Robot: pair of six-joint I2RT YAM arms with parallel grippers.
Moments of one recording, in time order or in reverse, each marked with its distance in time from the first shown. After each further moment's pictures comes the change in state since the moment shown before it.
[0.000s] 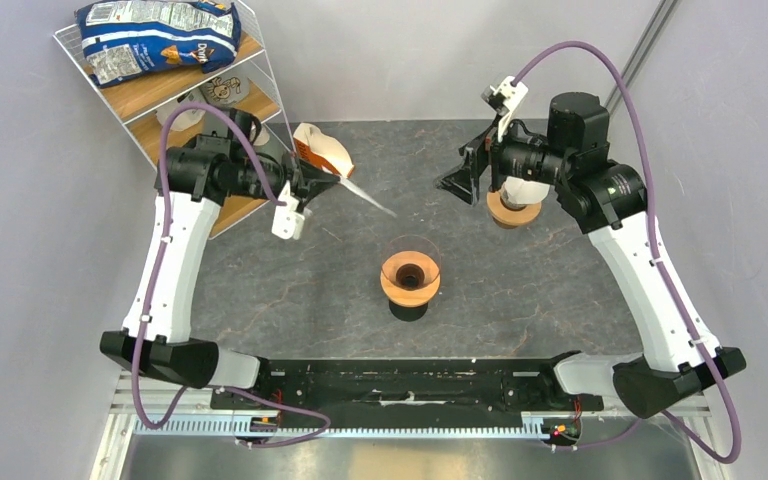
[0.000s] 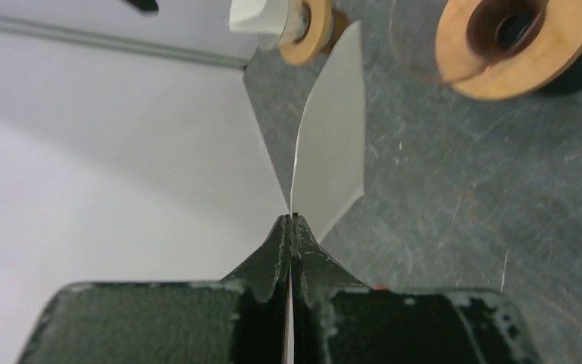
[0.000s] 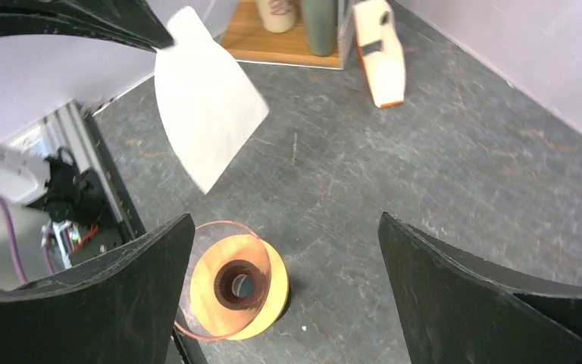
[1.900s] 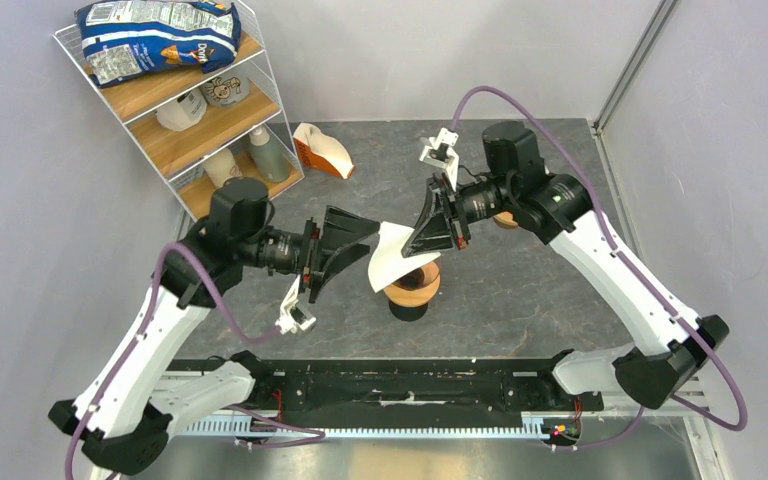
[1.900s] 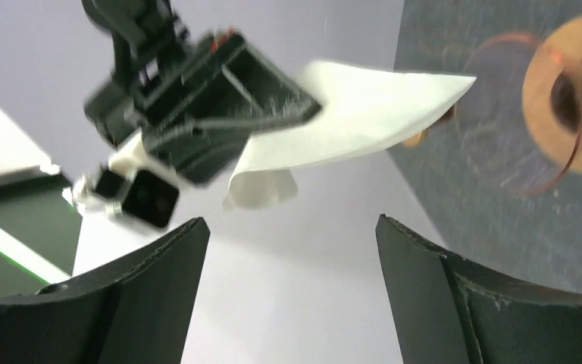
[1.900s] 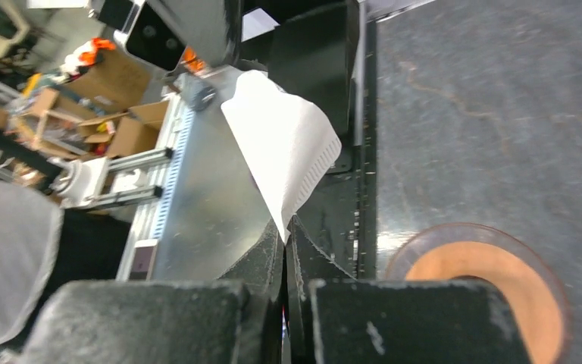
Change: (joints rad) left arm -0.391 -0.461 -0.484 0.500 -0.059 0.019; right arm 0.222 0.044 -0.131 0.003 -0.541 0.101
